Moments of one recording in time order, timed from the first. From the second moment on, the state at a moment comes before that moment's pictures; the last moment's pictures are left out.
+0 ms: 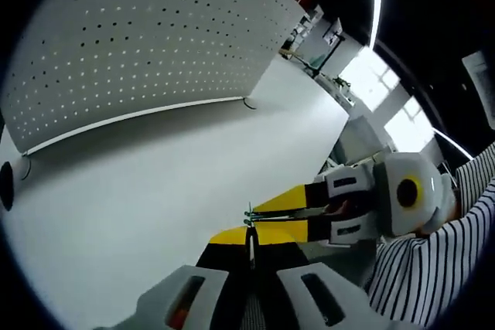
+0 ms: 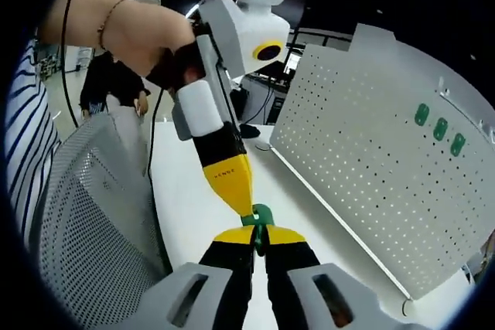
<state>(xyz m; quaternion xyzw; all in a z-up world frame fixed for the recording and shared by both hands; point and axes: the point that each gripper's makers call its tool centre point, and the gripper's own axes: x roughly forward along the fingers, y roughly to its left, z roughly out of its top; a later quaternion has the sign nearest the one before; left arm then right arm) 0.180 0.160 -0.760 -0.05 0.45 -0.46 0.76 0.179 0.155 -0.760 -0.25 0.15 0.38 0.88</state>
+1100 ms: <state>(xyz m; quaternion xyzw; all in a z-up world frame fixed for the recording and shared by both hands) 0.175 0.182 -0.760 -0.05 0.40 -0.46 0.79 0.171 0.163 -0.762 -0.17 0.20 0.39 0.88</state>
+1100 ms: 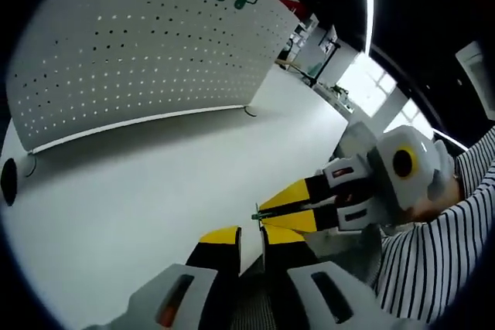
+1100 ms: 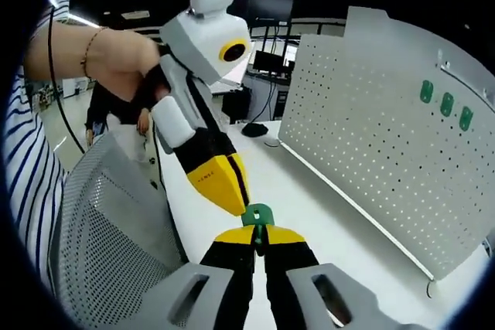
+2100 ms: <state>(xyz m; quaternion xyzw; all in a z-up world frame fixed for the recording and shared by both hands) 0.184 0.191 -0.743 -0.09 0.22 -0.42 0.88 0.199 0.154 -0.722 0.08 0.17 0.32 0.93</state>
